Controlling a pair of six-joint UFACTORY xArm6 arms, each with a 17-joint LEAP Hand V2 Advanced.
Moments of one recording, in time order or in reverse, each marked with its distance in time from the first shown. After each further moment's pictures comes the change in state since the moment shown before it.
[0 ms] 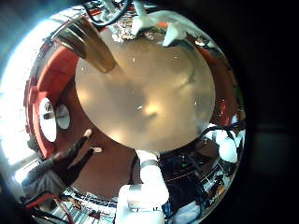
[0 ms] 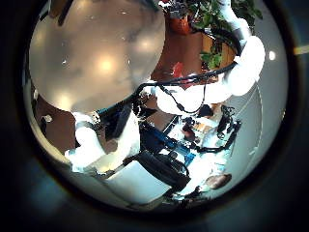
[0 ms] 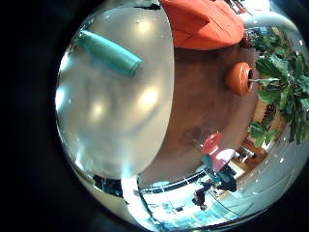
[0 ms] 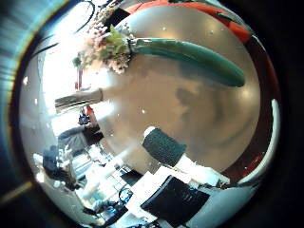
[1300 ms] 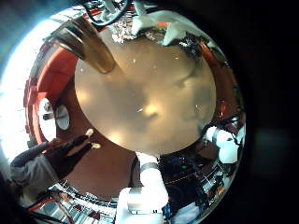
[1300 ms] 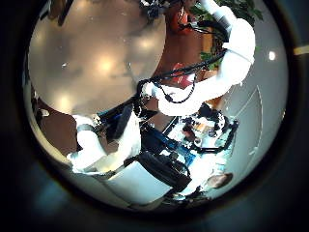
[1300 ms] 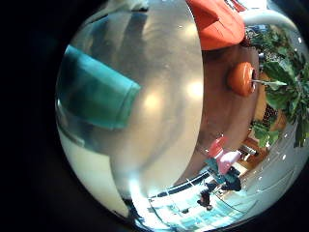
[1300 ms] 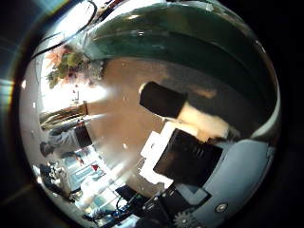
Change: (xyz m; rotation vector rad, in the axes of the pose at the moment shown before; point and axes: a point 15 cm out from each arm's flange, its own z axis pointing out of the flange) left arm 0.000 -0.006 0.000 -0.007 0.000 0.008; right arm -0.017 -0.041 0.062 0.007 0.012 0.017
